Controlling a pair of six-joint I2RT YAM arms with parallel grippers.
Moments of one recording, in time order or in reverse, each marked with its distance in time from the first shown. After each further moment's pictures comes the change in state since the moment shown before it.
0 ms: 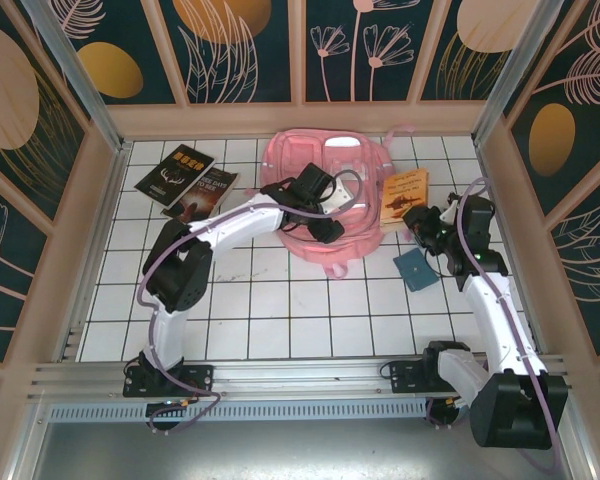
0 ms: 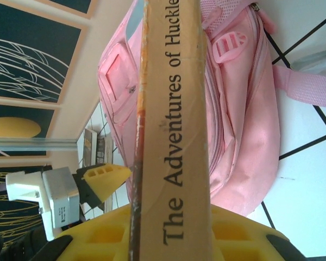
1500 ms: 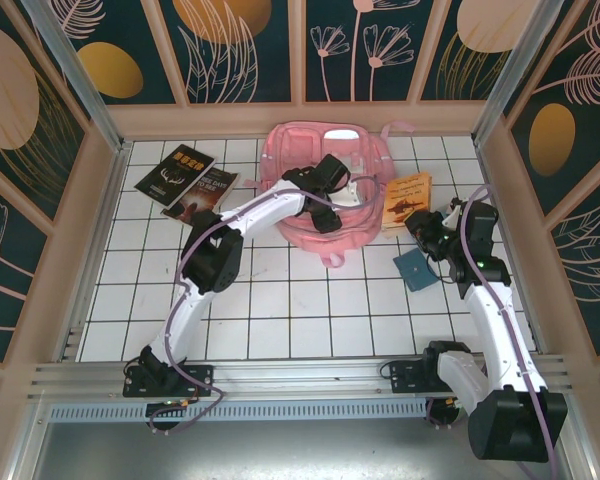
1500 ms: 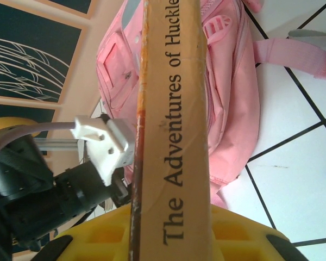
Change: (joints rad) left arm 0.024 0.308 0.404 -0.249 -0.111 0.297; right arm -0.007 -0.072 -0.013 -0.054 0.008 0.007
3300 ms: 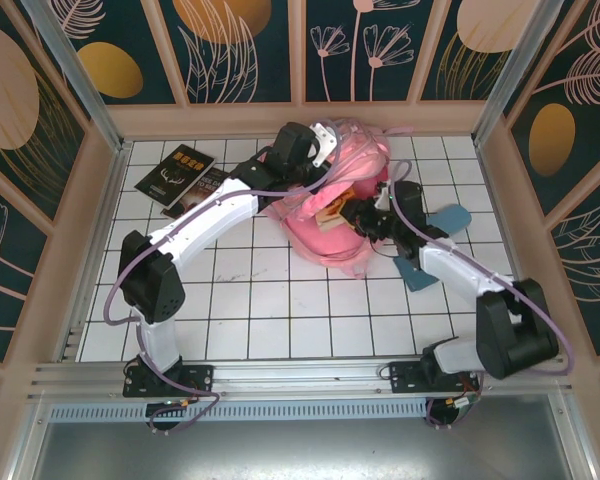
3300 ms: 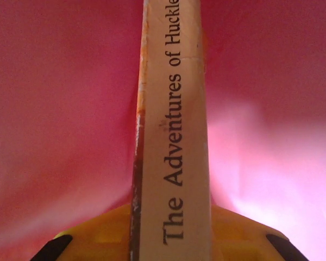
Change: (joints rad) left arm 0.020 -0.488 -0.299 0.367 -0.072 -0.439; right arm 0.399 0.499 0.078 0.515 -0.017 0.173
